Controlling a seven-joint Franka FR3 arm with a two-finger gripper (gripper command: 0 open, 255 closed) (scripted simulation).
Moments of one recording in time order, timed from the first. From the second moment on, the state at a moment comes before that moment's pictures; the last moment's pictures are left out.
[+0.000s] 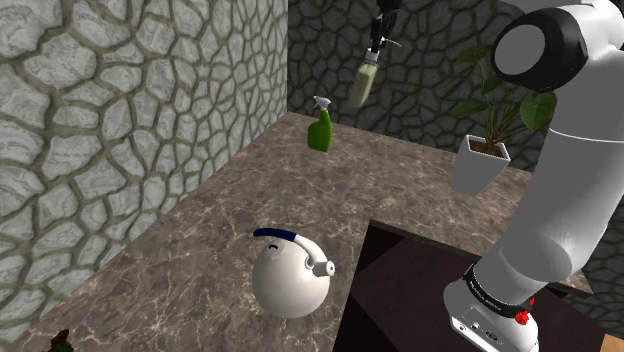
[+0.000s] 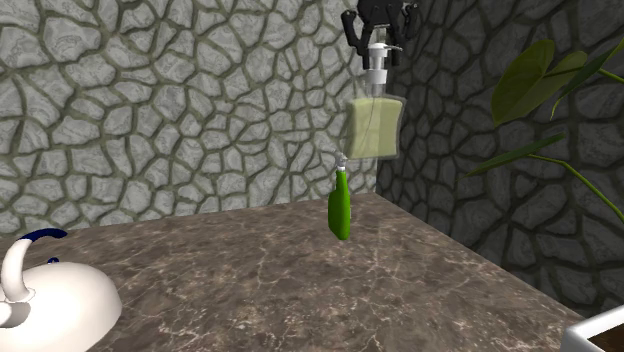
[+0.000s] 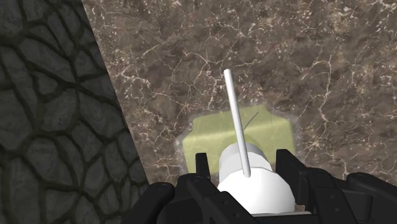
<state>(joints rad) -0.04 0.29 -0.22 -1.12 0.00 1.52 -0.56</state>
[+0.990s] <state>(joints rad) 0.02 0.24 -0.22 -1.04 -0.02 1.39 -0.50</state>
